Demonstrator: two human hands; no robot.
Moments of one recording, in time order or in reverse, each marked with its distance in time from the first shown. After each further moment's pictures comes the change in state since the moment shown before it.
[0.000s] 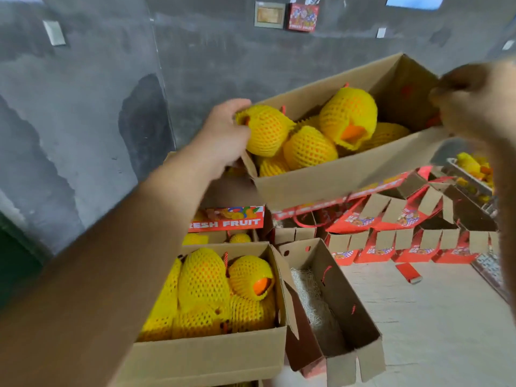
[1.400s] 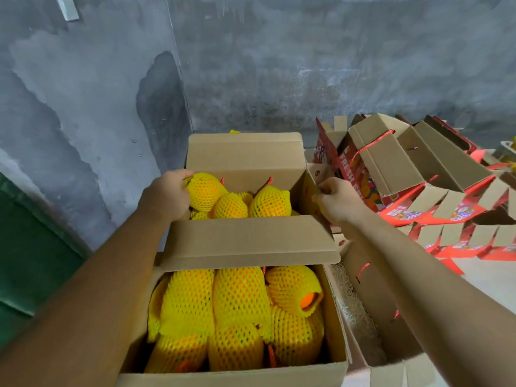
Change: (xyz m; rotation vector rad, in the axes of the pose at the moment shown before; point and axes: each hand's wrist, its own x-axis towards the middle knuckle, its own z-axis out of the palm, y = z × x) left_hand 0.006 -0.201 -0.122 0.719 0.003 -0.197; right_hand -0.147 -0.038 0.249 0.350 -0.684 0.248
